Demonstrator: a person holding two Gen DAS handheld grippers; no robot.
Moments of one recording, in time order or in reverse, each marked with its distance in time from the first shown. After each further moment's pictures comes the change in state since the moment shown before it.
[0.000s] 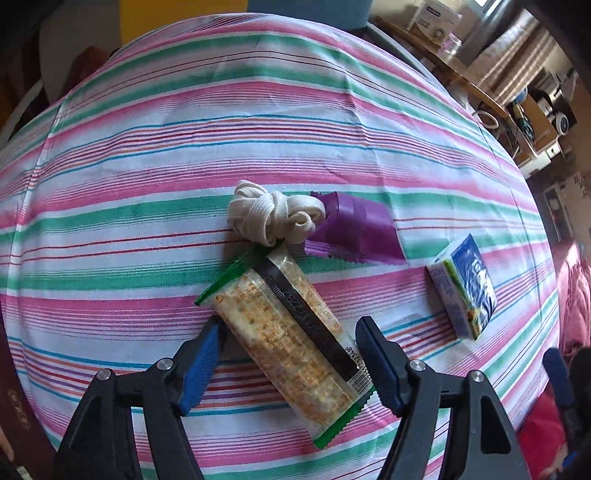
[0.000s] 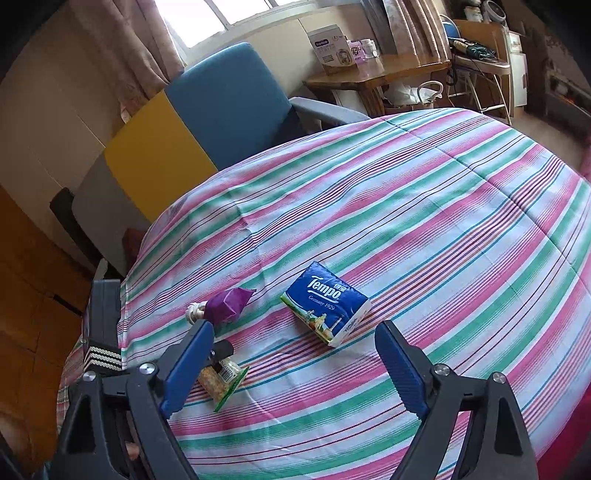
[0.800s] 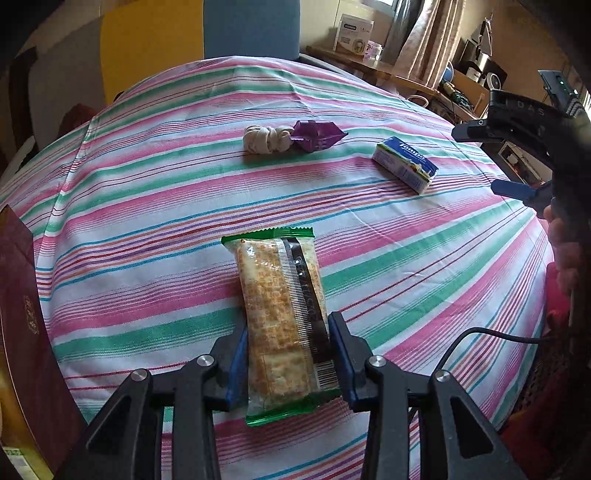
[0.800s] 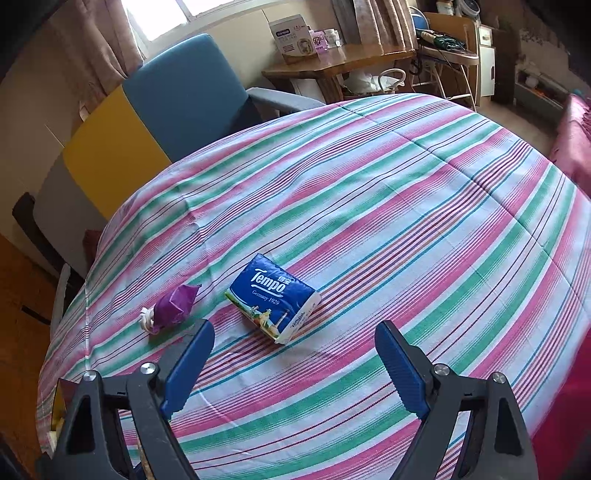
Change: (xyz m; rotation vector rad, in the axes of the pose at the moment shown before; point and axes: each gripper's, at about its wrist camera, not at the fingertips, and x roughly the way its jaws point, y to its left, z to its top) left arm -0.050 0.029 -0.142 0.230 -0.211 -0.048; right arm 0.014 -0.019 -0.002 0.044 0.039 -0.161
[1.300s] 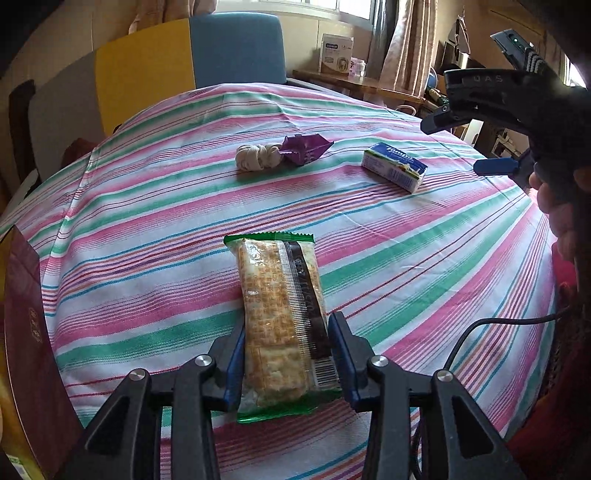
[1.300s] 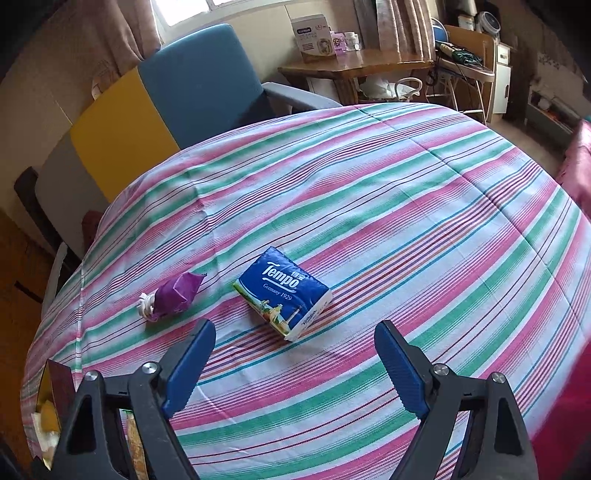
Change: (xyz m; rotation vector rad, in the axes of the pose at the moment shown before) left arm 0.000 -0.010 -0.016 0.084 -0.127 0.039; right arm 0.003 0.018 -0.005 -0.090 0.005 -0.008
